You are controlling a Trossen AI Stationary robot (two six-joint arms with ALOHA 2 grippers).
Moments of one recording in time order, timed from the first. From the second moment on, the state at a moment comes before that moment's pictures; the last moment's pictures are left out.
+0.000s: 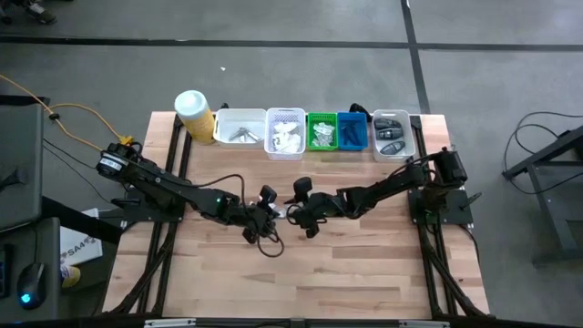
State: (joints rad) left arm -0.31 1.51 0.89 -0.16 -0.43 0.52; right arm 0.16 1.83 0.96 0.33 0.26 -0.53
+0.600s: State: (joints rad) left arm -0.31 1.51 0.89 -0.15 -0.40 0.50; right arm 0.15 1.83 0.96 0.27 0.25 -0.42
